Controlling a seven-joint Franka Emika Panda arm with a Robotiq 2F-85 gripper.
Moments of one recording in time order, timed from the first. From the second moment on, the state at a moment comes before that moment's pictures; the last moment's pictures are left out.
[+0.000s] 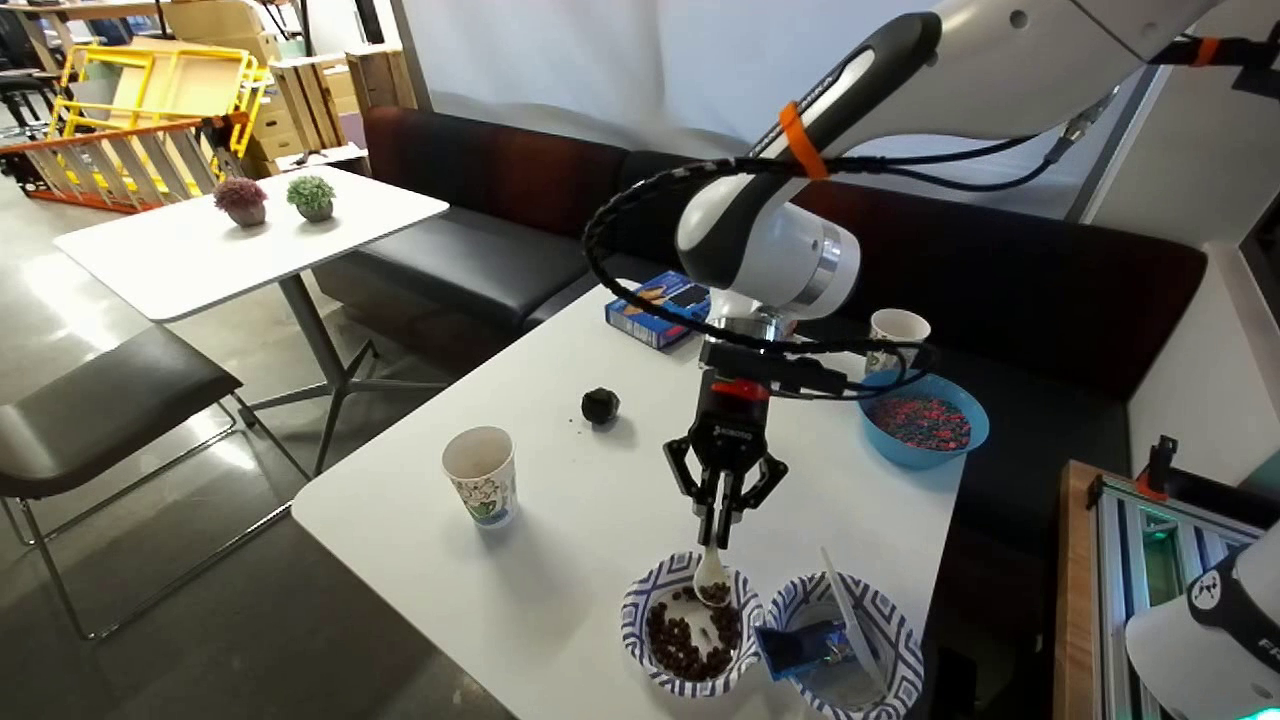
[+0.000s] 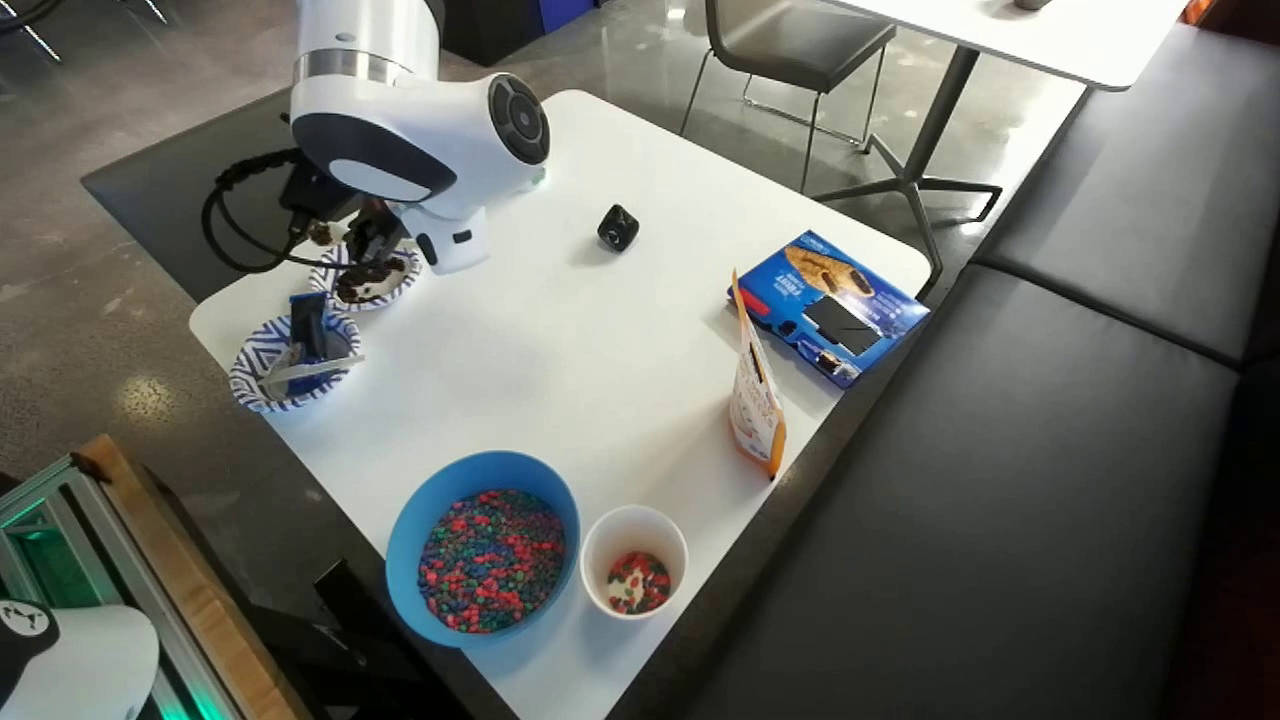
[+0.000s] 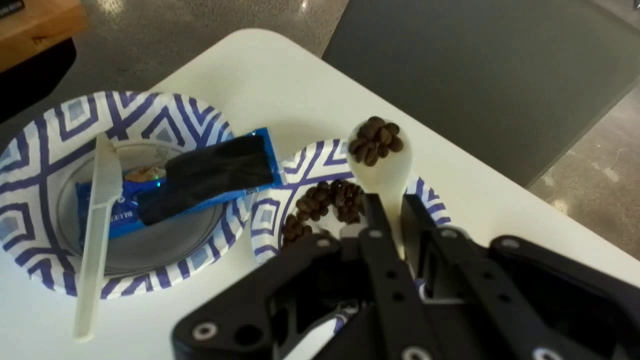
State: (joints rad) arm -0.02 0.35 0.03 -2.21 0.93 1.94 0.28
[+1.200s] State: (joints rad) arm -0.01 0.31 -0.03 -2.14 0.94 1.74 0.43
